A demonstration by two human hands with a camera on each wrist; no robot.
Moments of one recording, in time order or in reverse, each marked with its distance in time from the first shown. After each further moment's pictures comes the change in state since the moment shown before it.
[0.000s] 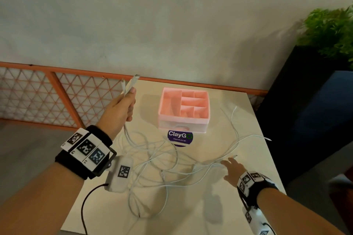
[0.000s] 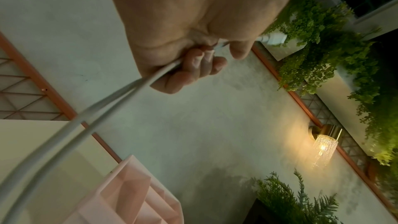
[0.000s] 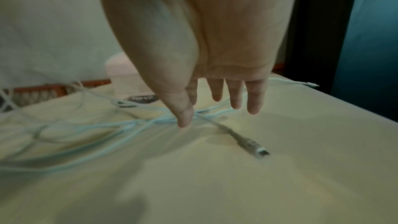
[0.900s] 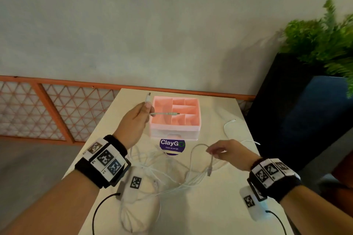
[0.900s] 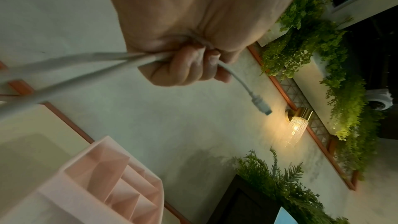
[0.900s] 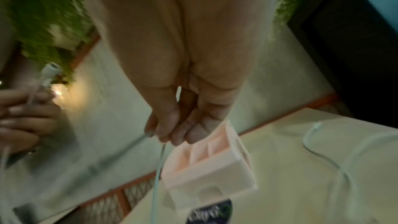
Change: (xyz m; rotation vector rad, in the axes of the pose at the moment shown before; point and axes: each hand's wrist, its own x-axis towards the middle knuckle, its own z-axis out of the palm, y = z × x) left_hand -0.002 0.003 0.050 0.196 -0.121 0.105; right_hand -0.076 -0.025 -0.122 0.591 0.171 -0.447
